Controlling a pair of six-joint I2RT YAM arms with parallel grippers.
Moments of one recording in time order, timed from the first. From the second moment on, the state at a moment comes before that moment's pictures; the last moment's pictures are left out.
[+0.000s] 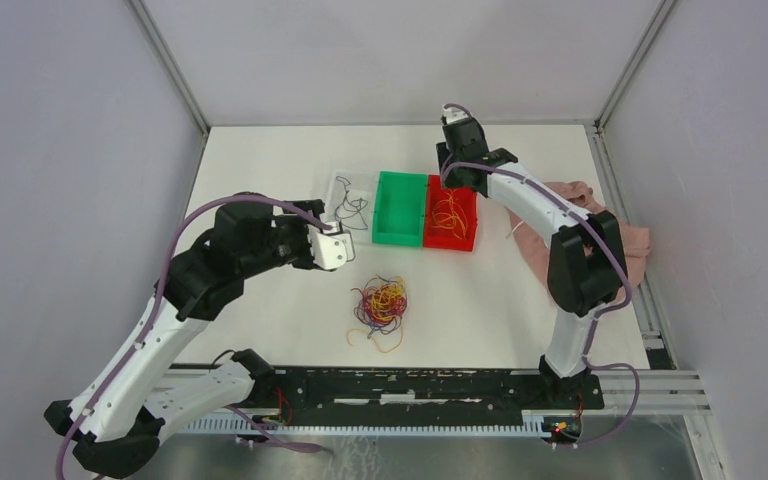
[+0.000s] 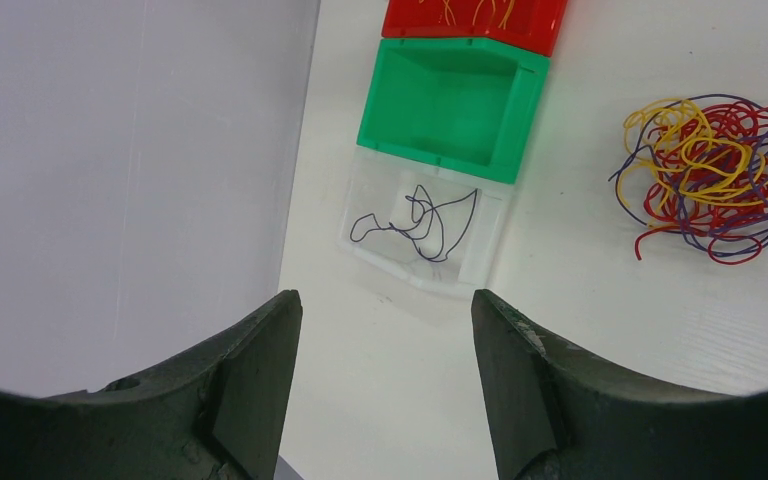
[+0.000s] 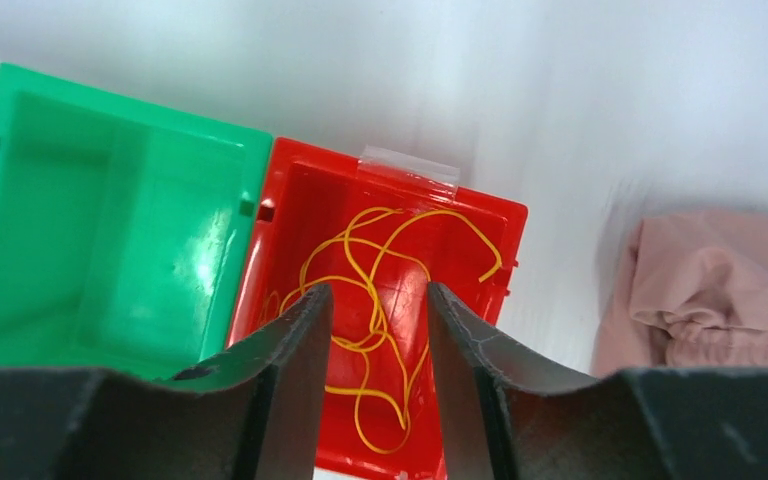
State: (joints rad) left arm -0.66 0.88 1.20 -0.77 0.16 0.96; right arm 0.45 1.85 1.55 -0.47 0.25 0.17
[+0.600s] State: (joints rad) left arm -0.66 0.86 1.20 -0.77 0.16 0.96; right arm 0.44 2.15 1.59 -0.40 0.27 0.29
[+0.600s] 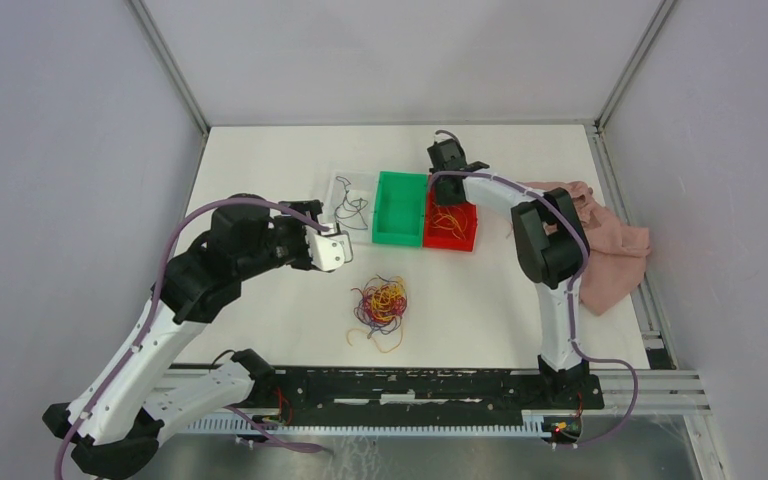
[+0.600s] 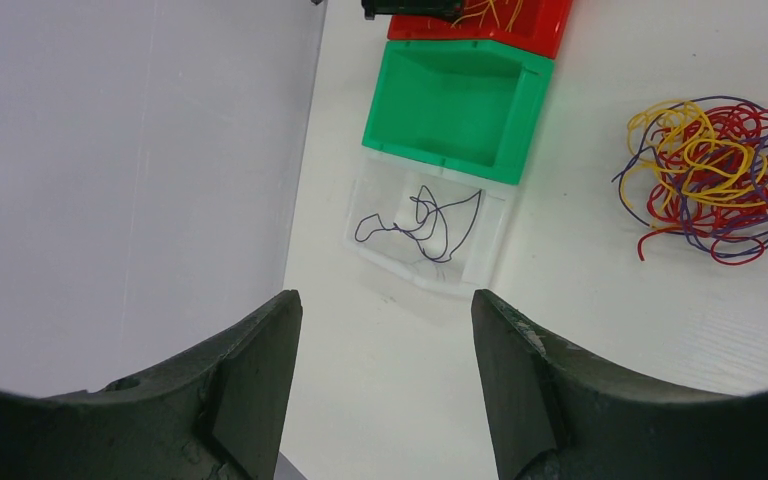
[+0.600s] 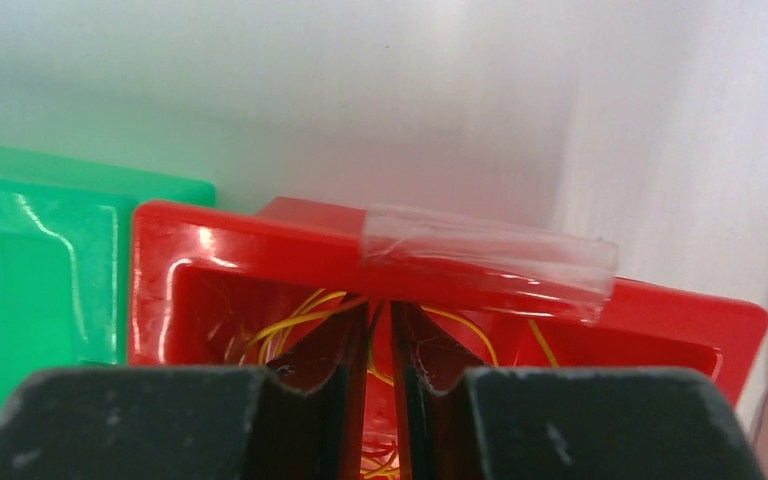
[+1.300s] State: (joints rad) left arm -0.66 0.89 1.20 -0.78 0.16 0.96; right arm 0.41 1.91 1.60 -0.43 0.20 0.25
